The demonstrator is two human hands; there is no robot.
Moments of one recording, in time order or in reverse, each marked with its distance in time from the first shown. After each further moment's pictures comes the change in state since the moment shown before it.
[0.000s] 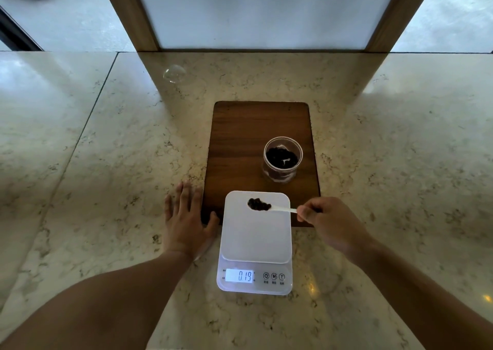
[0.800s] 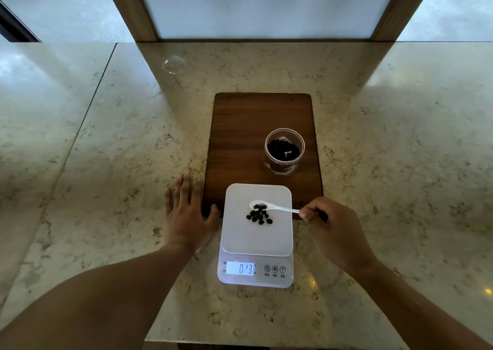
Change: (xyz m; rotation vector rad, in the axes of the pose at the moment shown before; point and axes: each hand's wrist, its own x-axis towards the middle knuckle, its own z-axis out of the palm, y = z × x) left_hand 0.000 -0.006 0.007 0.015 0.007 -0.007; right_hand -0.017 0.027 0.018 -0.049 0.241 -0.330
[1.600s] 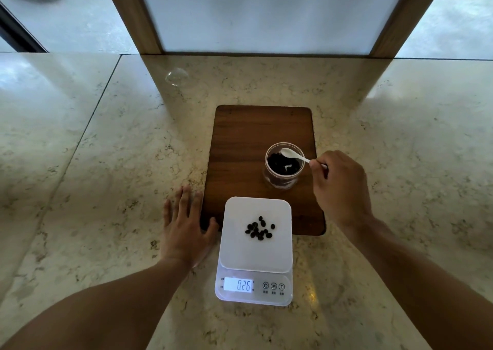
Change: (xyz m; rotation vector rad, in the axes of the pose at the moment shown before) left_hand 0.000 0.000 0.002 -0.012 0.026 0.005; right_hand 0.085 -0.026 -0.021 -0.355 0.332 -0.187
